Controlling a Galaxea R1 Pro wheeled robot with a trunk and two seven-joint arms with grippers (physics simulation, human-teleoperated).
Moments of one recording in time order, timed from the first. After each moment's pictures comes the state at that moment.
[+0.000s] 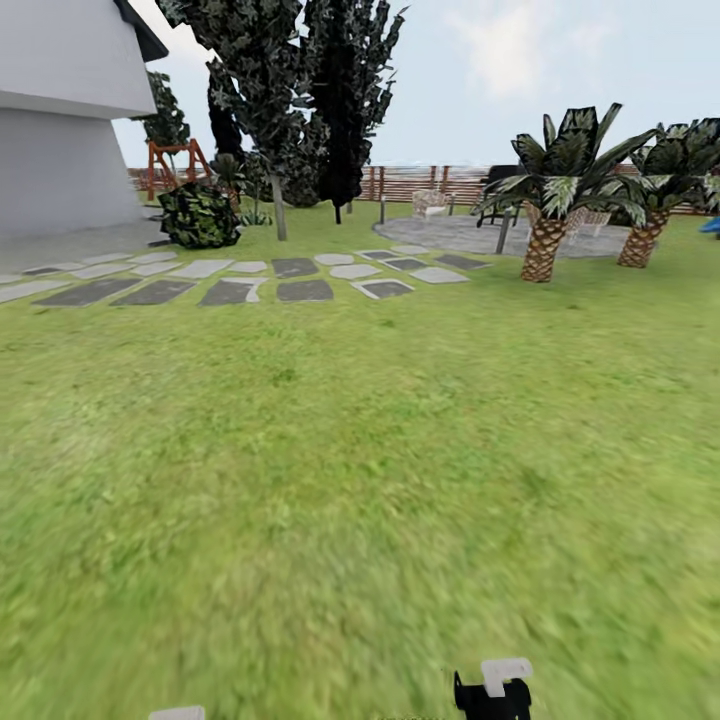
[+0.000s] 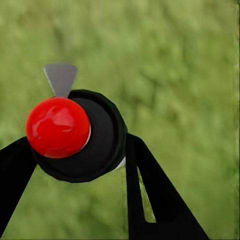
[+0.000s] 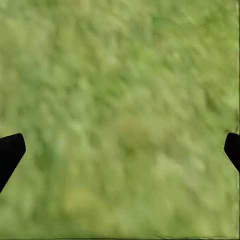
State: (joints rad) left arm -0.38 0.13 0.05 -0.04 0.06 -0.27 -0.05; right arm -0.46 0.05 -0.17 -0.03 0.32 -0.43 -0.21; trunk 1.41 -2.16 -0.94
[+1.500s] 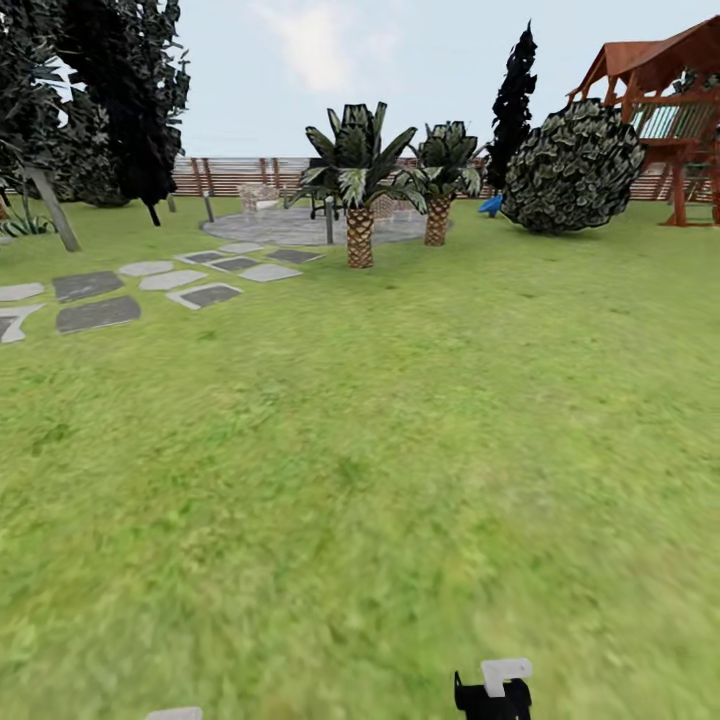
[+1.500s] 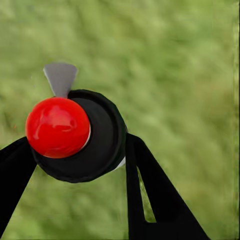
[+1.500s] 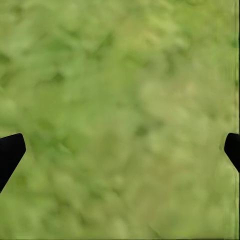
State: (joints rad) left arm -0.38 0.13 0.05 -0.04 0.06 -0.27 -0.05; right arm -0.46 0.05 -0.17 -0.03 0.32 -0.43 -0.21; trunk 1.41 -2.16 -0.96
